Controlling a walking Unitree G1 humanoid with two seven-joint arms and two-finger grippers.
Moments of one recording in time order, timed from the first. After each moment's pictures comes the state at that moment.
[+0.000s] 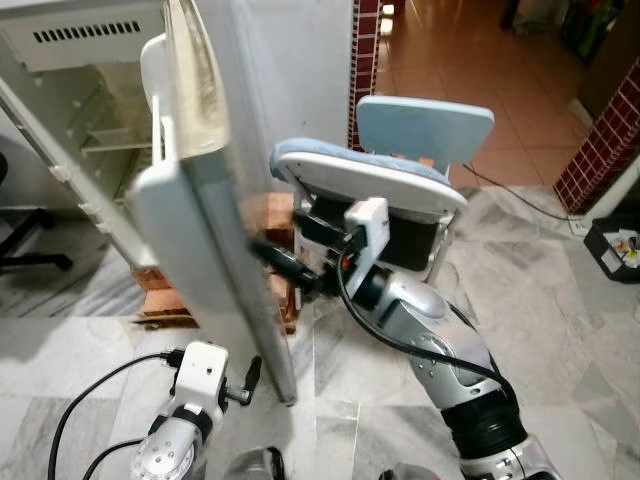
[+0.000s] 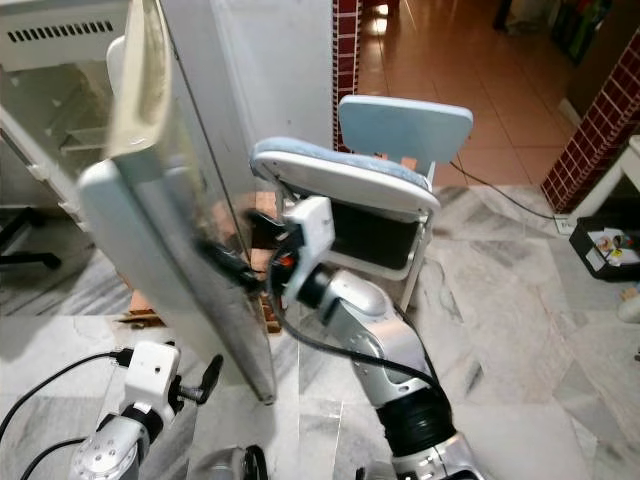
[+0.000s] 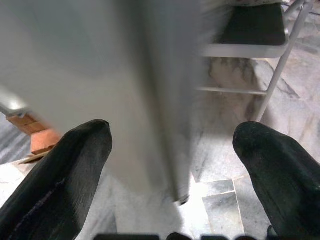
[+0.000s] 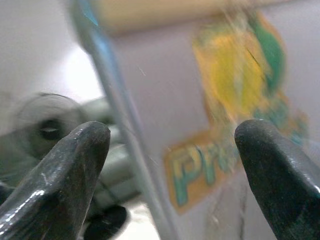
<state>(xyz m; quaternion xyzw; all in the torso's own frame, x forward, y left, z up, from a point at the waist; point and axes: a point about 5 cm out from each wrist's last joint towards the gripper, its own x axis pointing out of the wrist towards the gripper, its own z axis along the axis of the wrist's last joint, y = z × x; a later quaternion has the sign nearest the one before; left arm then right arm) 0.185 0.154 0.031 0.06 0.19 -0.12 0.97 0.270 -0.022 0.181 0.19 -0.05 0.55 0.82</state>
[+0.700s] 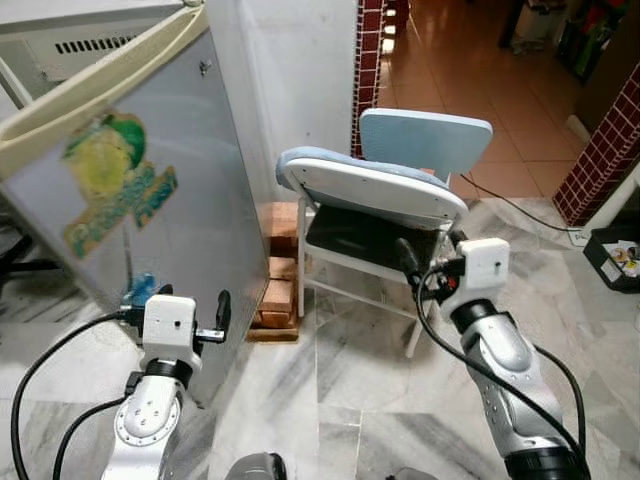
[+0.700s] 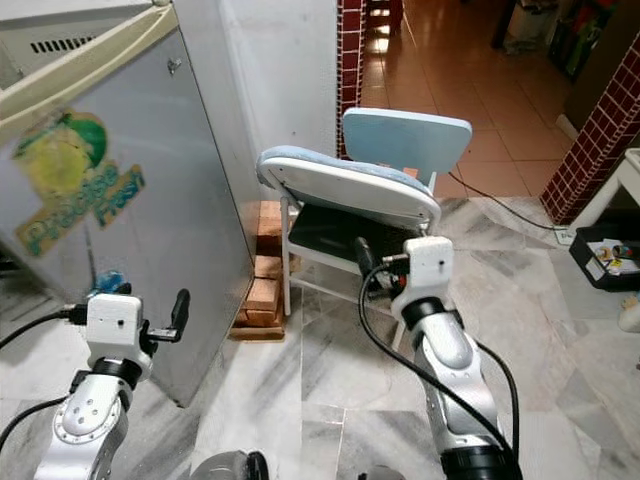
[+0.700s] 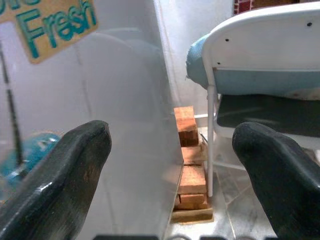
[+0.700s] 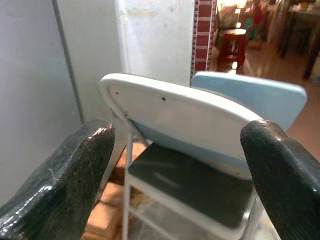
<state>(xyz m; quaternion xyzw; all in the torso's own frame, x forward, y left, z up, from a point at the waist) 0.221 0.172 0.081 0.07 0.05 -0.01 1.00 0.278 -0.162 0.110 -0.01 -0.02 0.09 1.00</state>
